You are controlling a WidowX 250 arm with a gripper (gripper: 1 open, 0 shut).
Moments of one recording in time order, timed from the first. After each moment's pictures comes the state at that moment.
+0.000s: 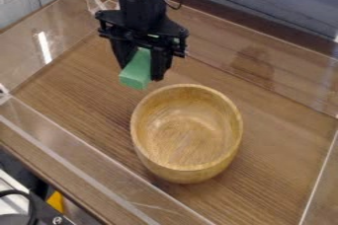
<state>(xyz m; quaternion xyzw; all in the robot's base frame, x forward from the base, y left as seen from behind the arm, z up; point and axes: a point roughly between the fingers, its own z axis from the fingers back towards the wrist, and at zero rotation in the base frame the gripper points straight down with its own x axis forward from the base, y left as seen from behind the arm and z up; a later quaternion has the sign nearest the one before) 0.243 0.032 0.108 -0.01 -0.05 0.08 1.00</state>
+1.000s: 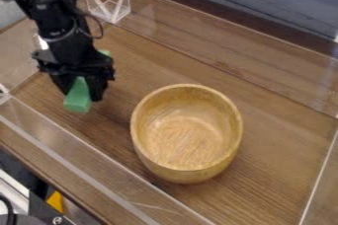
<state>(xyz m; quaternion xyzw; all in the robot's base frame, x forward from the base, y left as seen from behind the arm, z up) 0.215 0.120 0.050 -0.01 -0.10 0.17 0.98</state>
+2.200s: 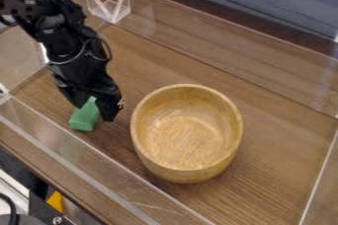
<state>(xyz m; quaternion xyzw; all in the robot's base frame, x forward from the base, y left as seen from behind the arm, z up) 0.205 0.088 0.047 0.00 -0.13 0.01 0.99</state>
